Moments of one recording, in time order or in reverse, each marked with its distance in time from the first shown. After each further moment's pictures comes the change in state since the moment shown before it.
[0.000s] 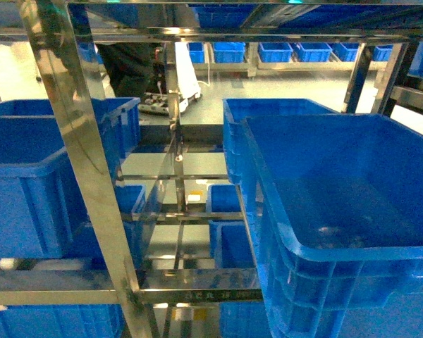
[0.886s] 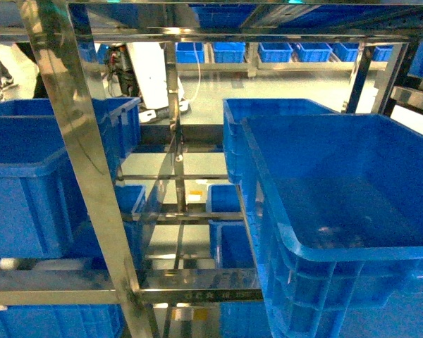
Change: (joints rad) left arm 0.000 0.000 0.000 0.000 0.000 0.000; right arm 0.000 0.000 0.000 0.000 0.000 0.000
